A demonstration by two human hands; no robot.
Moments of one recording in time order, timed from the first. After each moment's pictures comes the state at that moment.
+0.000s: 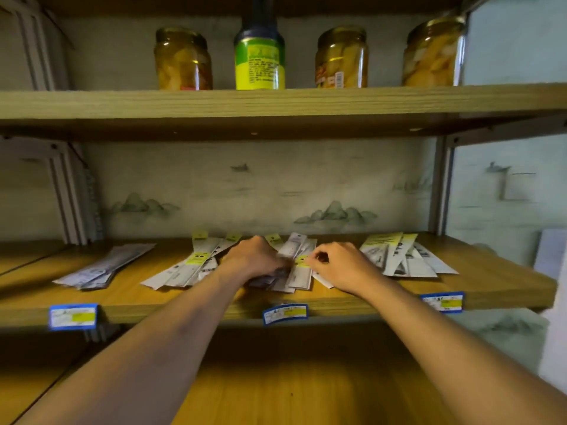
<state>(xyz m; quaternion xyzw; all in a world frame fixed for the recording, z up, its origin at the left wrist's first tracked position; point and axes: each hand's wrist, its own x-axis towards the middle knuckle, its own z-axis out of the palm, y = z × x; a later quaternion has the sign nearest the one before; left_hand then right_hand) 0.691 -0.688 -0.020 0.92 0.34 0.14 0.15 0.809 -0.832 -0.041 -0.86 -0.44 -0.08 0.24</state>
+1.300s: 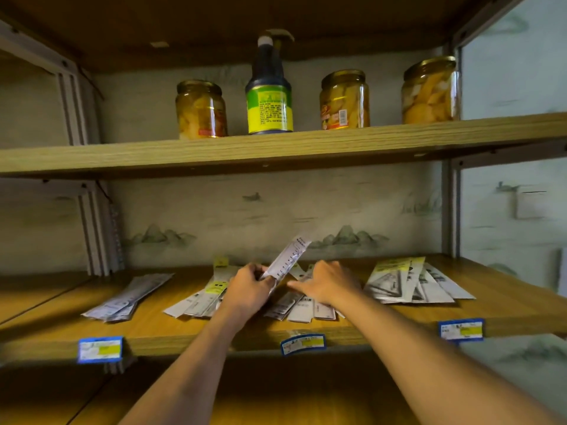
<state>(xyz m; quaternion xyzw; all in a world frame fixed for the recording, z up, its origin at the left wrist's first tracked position) 0.656 -0.683 -0.032 0.81 0.33 0.34 0.34 0.780 -0.784 -0.024 -0.91 -0.37 -0.06 0.20</state>
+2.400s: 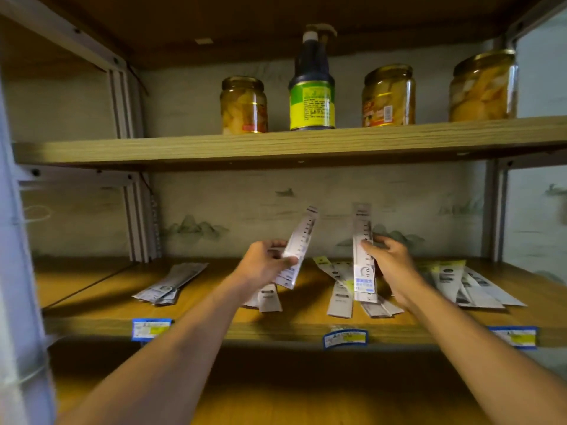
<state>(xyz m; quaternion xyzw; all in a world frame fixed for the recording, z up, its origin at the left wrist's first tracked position) 0.614 -0.660 0.007 0.78 0.23 0.31 0.49 0.798 -0.806 -0.016 -0.62 -0.30 0.11 0.72</state>
